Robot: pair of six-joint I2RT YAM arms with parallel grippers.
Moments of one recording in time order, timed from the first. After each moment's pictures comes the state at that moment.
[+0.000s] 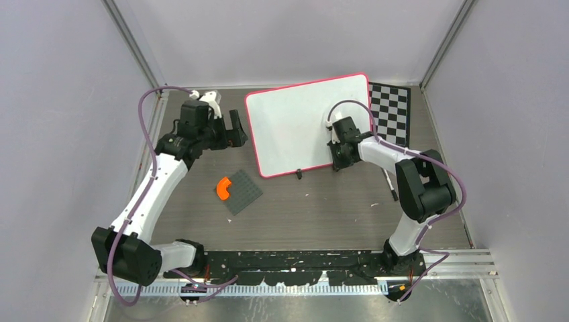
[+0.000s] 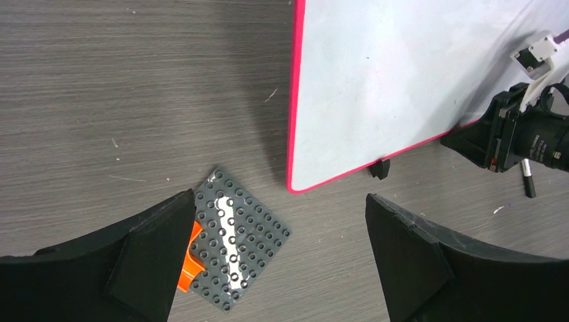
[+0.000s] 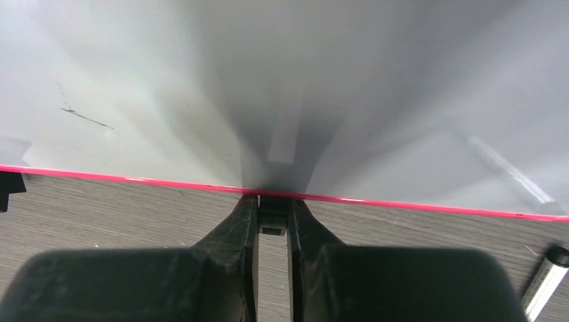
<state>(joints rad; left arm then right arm) -0.28 1.24 1.20 -0.61 0.10 -0.34 0.38 1.75 1.09 -0.43 0.02 0.09</state>
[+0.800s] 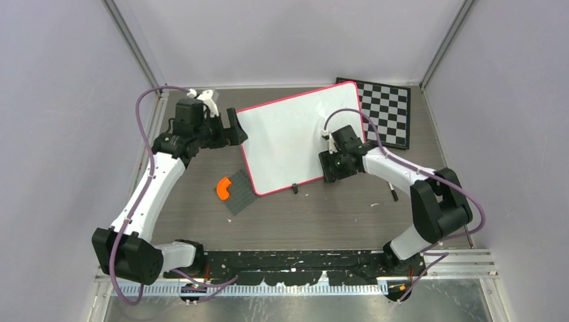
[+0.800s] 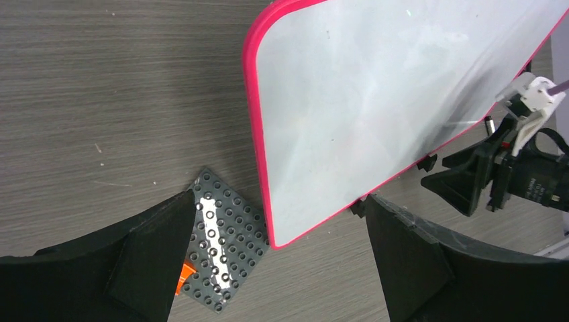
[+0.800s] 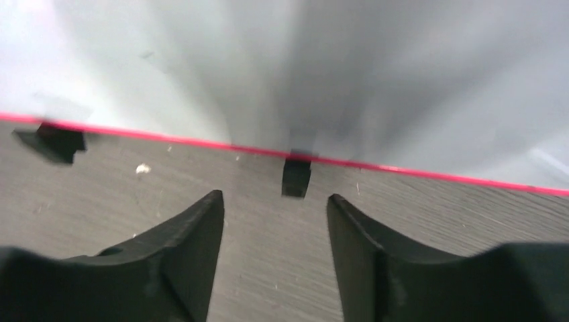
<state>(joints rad) -0.23 1.24 1.21 -0.61 0.19 -0.36 0.46 1.58 0.97 -0.48 -0.06 0.13</state>
